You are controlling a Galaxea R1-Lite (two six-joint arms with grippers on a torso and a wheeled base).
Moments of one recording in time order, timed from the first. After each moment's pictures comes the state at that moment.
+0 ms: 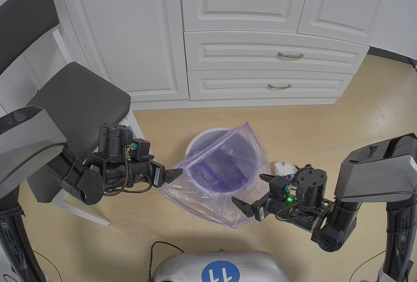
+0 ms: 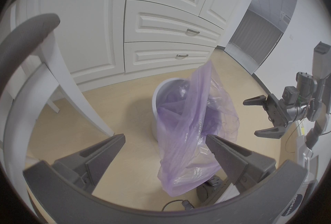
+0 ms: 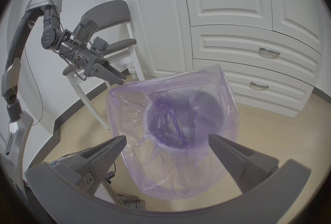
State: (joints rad) left arm -0.34 2.09 -0.82 -0.75 -0.23 0.08; right arm 0.58 2.30 -0.51 -1.55 0.05 -0.13
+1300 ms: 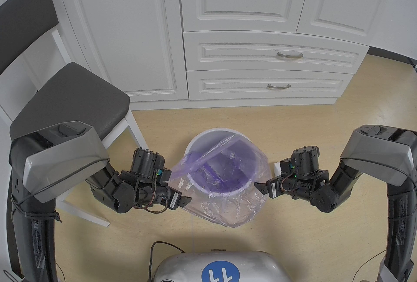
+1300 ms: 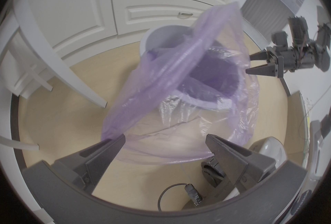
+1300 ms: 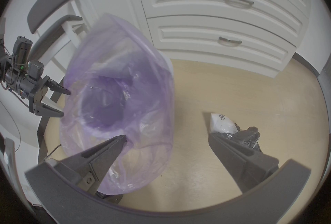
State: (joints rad) left arm -0.42 2.32 -0.95 -0.59 -0.08 0.09; right arm 0.38 2.34 -0.87 -0.92 -0.02 -0.02
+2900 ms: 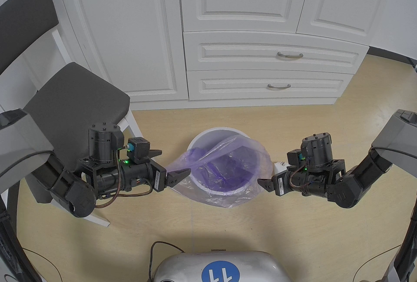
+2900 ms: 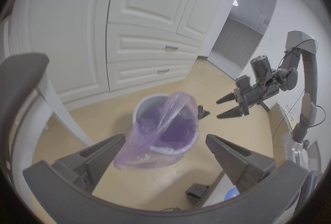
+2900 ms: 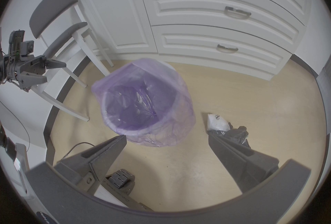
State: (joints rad) left arm -0.39 1.98 -0.69 -0.91 -0.33 0.10; right arm 0.44 2.08 -0.78 -0.73 -0.05 0.01
